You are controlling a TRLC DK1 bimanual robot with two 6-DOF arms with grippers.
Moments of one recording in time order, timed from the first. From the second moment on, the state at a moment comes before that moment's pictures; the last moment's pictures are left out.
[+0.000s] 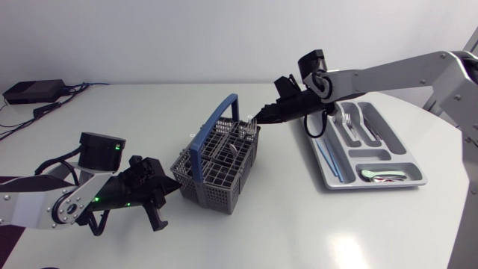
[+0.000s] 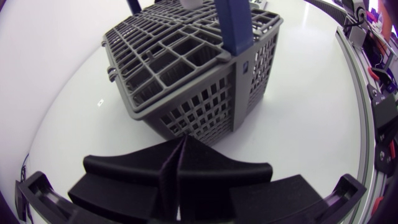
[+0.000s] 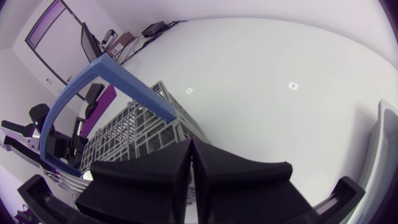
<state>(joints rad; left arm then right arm) -0.30 1.42 0.47 0.12 0.36 0.67 0.26 2.12 1.50 -0.30 -0.76 -0.08</state>
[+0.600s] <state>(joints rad) -0.21 1.63 0.66 0.16 0.37 0.67 0.24 1.81 1.06 -0.33 -0.74 -0.14</state>
